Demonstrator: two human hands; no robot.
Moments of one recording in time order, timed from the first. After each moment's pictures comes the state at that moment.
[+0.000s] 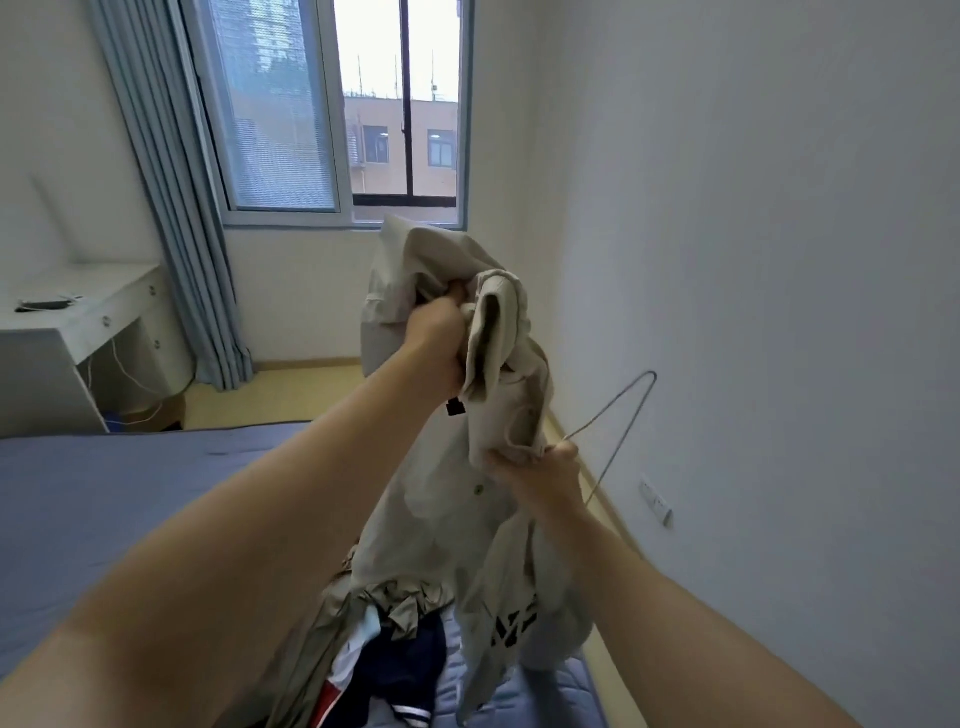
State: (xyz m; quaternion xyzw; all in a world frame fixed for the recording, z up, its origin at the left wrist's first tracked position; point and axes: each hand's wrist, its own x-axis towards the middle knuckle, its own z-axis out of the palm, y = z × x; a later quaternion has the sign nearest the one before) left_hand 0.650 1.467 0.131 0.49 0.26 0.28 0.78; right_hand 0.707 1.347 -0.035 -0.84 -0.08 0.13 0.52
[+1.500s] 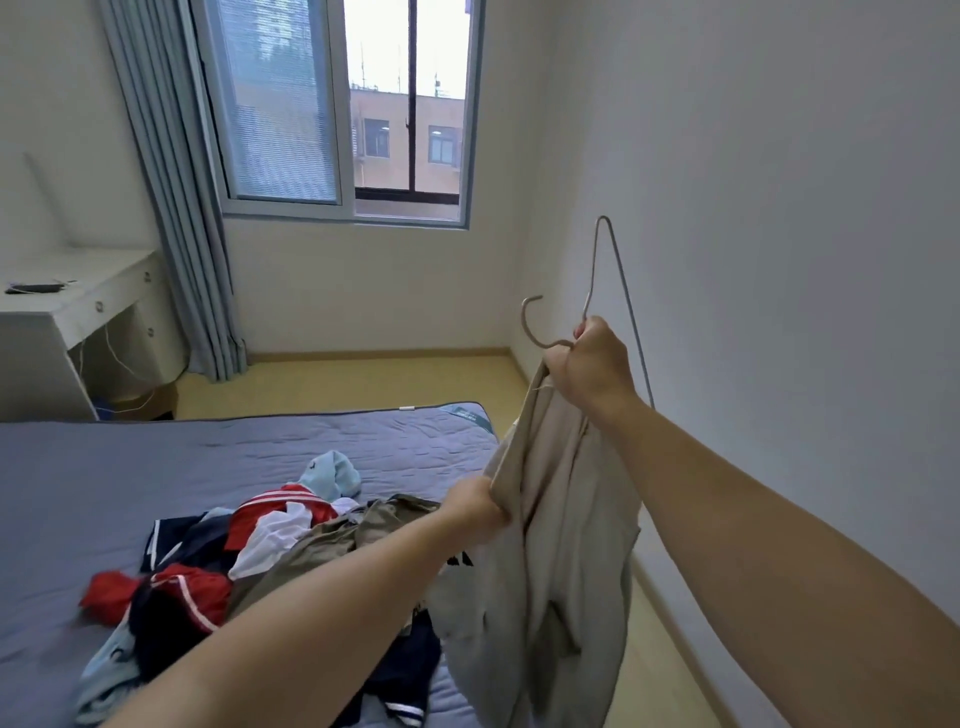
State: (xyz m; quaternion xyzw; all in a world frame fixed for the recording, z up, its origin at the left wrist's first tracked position) left_hand 0.633 1.448 -0.064 0.86 0.28 0.00 0.43; right_hand 0.747 1.353 0.088 -0.84 -0.26 -0.07 0.47
